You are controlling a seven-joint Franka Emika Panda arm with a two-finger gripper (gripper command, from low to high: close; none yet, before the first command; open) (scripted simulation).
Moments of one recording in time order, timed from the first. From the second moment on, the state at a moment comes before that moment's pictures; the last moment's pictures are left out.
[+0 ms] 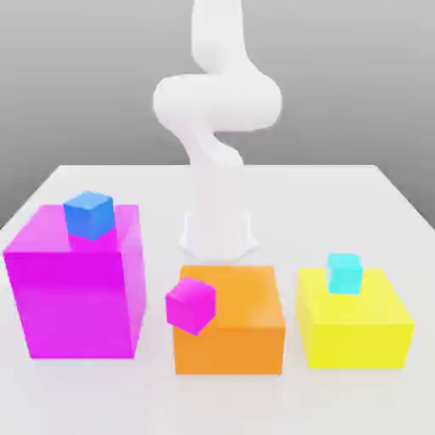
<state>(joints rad) 0.02 -0.71 0.01 -2.28 0.02 2.31 0.81</state>
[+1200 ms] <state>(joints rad) 0.40 0.61 0.17 -1.93 -0.17 2.53 1.34</state>
